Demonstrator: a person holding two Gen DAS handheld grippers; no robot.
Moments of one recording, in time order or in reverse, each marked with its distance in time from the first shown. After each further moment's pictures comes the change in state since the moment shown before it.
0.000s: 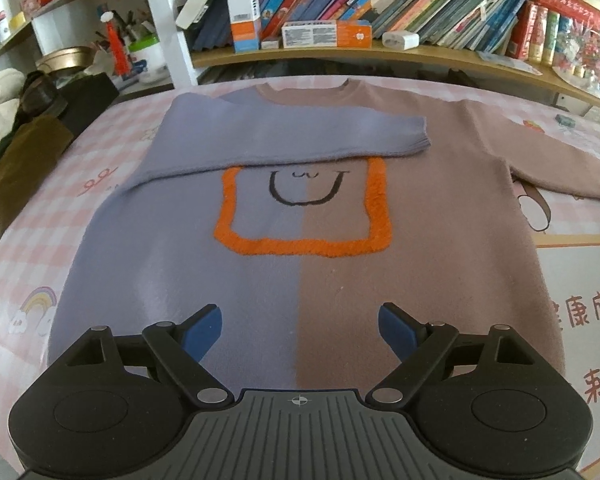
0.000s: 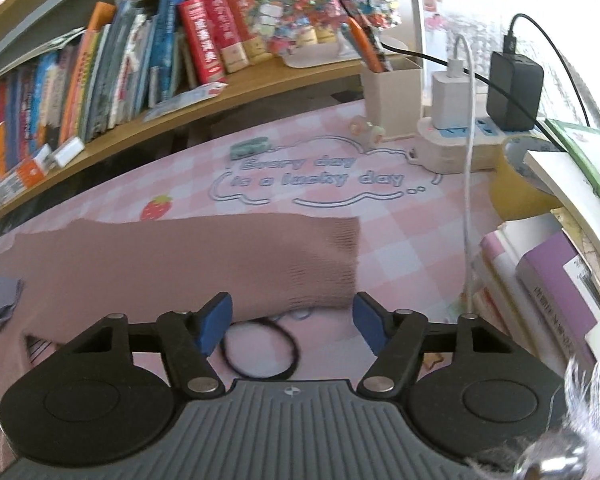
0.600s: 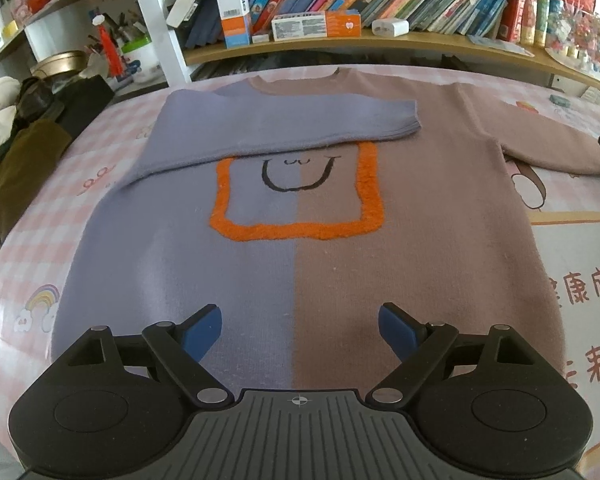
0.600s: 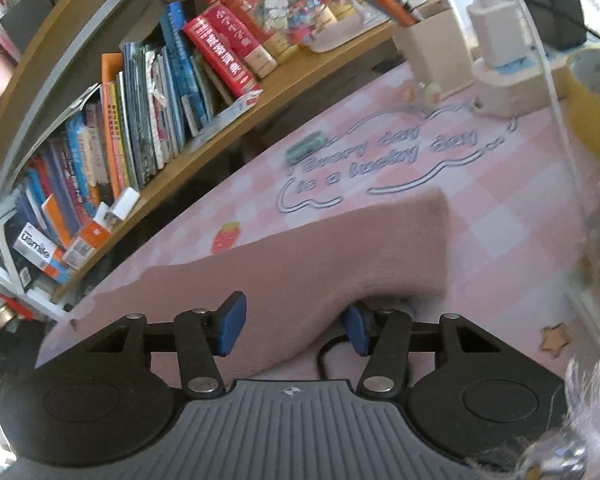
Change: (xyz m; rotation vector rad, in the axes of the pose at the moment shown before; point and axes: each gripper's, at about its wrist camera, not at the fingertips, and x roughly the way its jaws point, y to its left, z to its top) left arm -0.003 -0.005 -0.007 0.048 0.018 0.007; right arm 0.025 -0.002 0.009 0.252 0.021 0.297
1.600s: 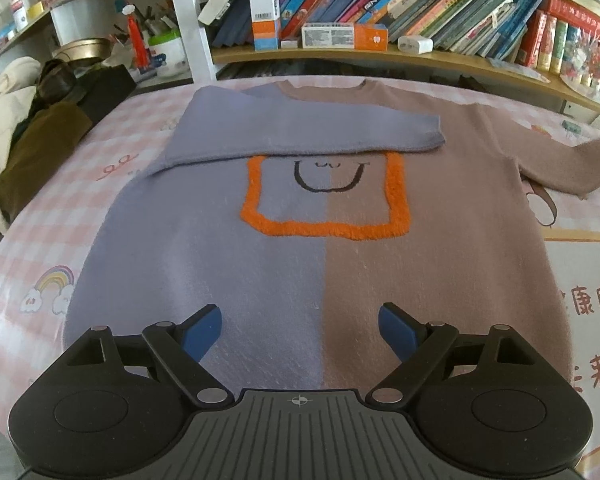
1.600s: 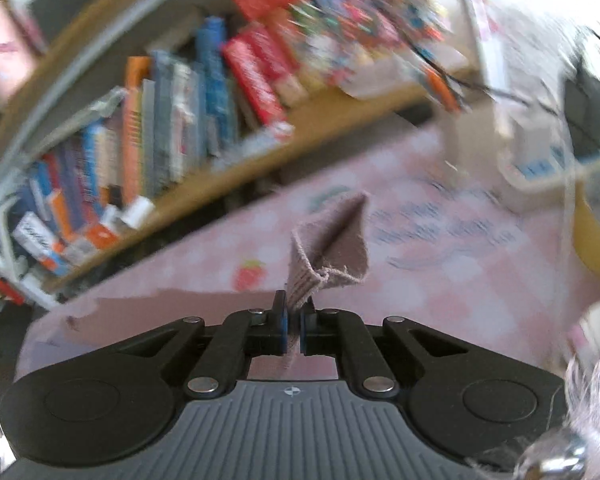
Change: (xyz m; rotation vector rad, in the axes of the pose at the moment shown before) left arm -0.005 0.024 -0.010 -0.077 -0.038 -0.006; right arm -0.026 0.052 0.041 -0.163 -0.017 -0.025
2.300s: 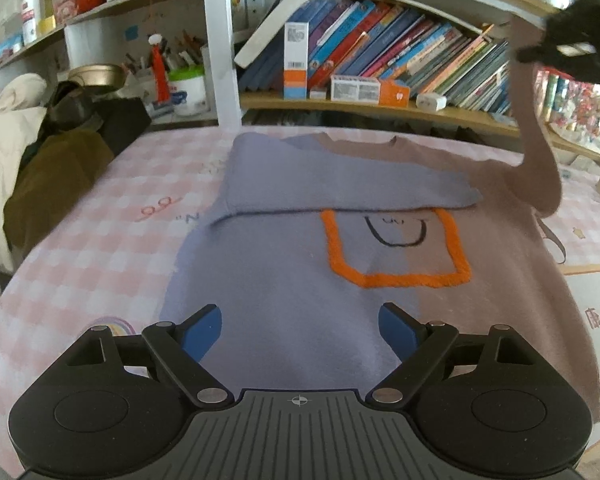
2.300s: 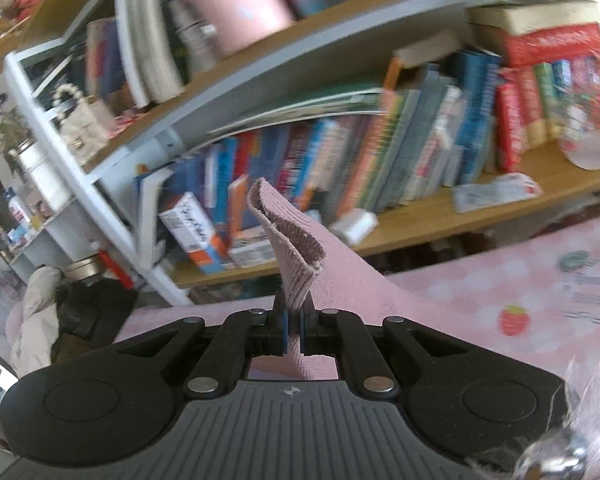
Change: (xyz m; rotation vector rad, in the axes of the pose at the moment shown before) left arm -0.013 0.098 0.006 0.014 -0.147 -0.104; right arm 0.023 0.237 -0.009 -0.189 -0.041 0.229
